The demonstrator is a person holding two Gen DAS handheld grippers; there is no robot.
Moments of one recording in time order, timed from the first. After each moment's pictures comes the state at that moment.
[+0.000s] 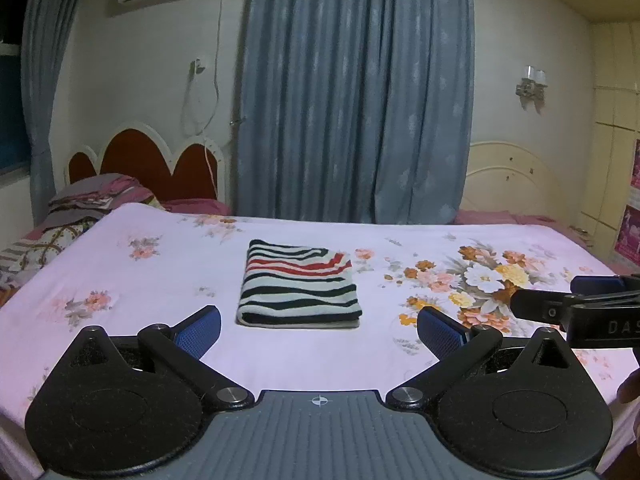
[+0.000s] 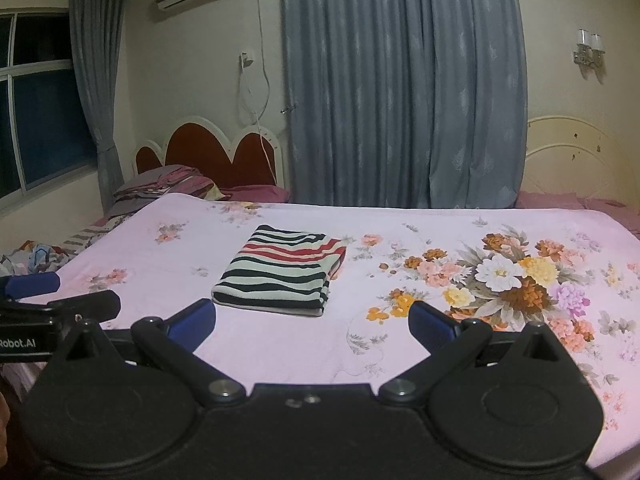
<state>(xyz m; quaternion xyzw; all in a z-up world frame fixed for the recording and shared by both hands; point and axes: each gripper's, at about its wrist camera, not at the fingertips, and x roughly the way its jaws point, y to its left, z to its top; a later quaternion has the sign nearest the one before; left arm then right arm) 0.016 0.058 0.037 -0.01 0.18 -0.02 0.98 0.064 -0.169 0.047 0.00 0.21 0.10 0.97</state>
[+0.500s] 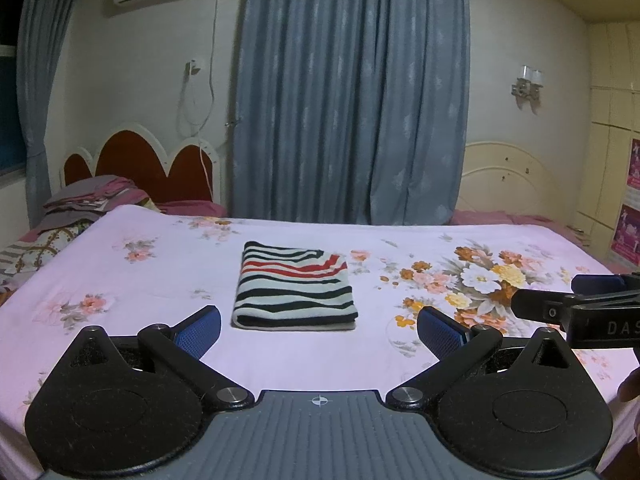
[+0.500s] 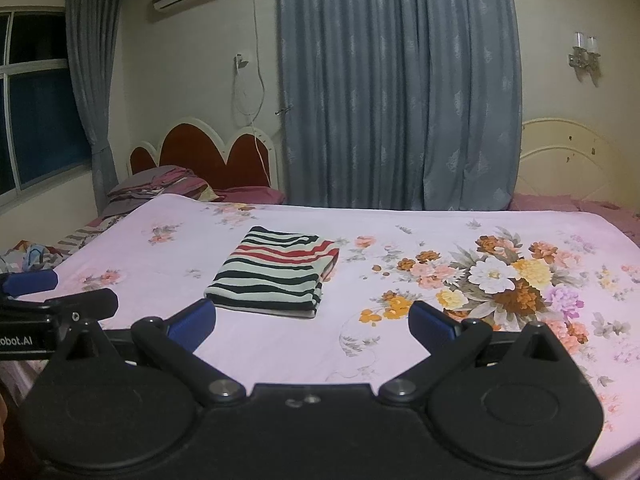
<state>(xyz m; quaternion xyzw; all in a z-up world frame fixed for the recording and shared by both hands) 0.020 0.053 0.036 -0.01 0.18 -0.03 0.98 0.062 -0.169 0.048 0.00 0.21 0.09 0.97</state>
